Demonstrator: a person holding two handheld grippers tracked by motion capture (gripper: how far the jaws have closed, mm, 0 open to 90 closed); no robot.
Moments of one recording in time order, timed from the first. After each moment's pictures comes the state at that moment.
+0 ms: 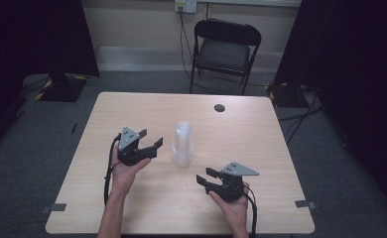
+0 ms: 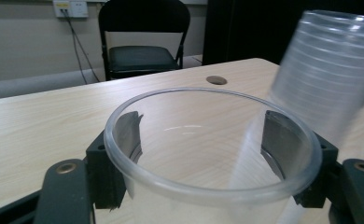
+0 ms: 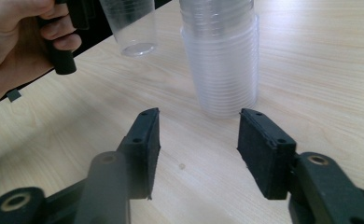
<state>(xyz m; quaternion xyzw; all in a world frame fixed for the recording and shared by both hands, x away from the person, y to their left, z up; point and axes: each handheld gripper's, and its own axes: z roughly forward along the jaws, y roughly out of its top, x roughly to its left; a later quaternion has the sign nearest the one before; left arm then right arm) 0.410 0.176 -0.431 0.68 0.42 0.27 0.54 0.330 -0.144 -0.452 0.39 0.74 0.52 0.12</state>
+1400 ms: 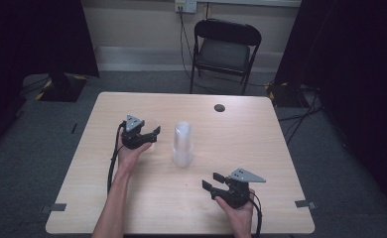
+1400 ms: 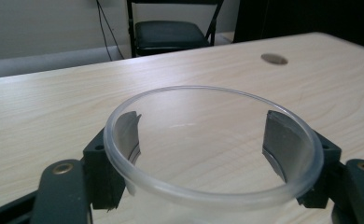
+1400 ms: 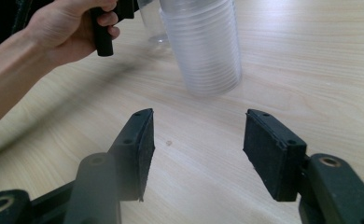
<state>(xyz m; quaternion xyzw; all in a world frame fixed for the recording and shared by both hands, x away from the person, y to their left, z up) 0.484 0.181 -0.467 0.69 0.45 0.28 0.49 0.322 -0.162 -0.470 0.42 0.73 0.53 0.11</state>
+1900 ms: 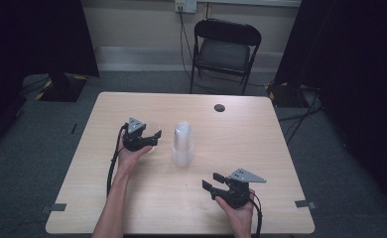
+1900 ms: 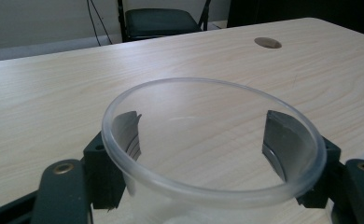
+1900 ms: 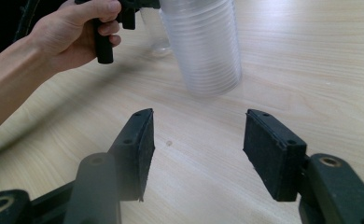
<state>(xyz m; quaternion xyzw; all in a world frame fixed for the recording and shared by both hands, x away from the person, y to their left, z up) 0.481 0.183 -0.476 0.71 0.45 0.26 0.48 0.322 -0.163 -0.470 0.42 0.73 0.53 0.12</state>
